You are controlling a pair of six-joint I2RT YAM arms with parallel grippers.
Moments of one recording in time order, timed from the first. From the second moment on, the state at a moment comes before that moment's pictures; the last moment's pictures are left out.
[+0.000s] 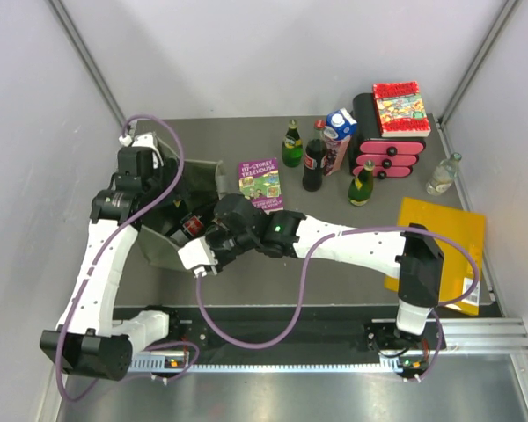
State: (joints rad) left arm -0.11 1.11 1.27 -0.84 -0.08 -0.33; right arm 1.23 1.79 1.56 -0.34 -0.45 -0.86
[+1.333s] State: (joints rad) left arm -0.01 1.39 1.25 -0.68 -0.19 -0.31; right arm 1.21 1.81 1.57 -0.28 -0.48 -0.79
